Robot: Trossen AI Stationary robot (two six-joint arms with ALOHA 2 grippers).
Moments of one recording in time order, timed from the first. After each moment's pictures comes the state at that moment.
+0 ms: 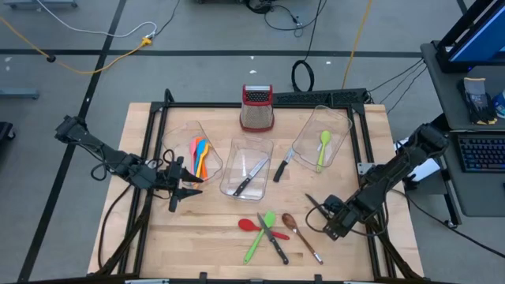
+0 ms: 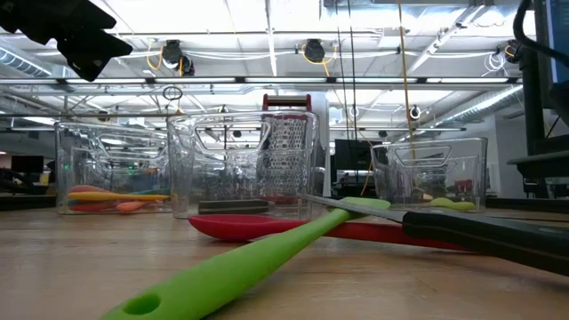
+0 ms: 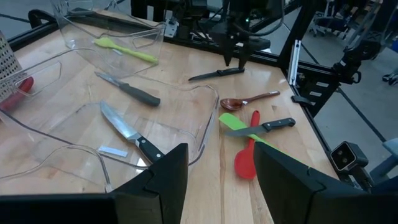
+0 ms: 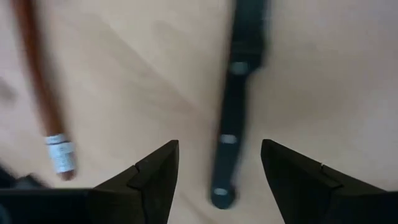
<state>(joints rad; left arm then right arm) -0.53 0.64 0.41 -0.10 -0.43 -0.41 0.76 1.31 0.63 -0.62 -0.10 1.61</state>
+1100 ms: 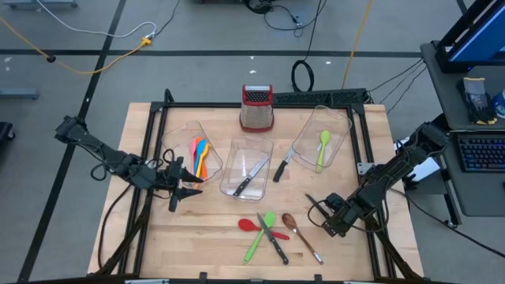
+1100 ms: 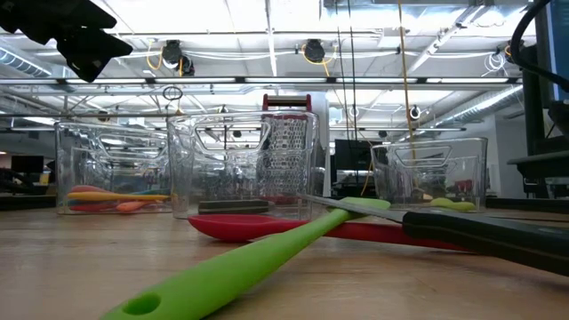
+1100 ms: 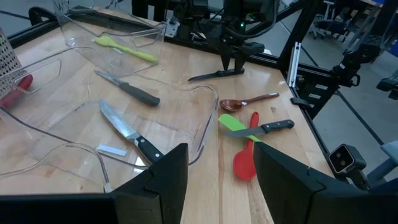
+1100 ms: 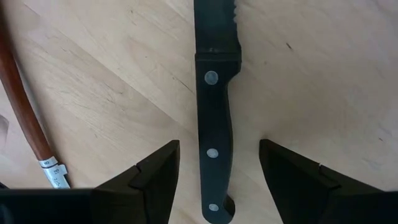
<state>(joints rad) -0.53 0.64 0.41 -0.10 -0.44 -0.42 0.76 1.31 0.44 -0.50 -0.10 1.72</state>
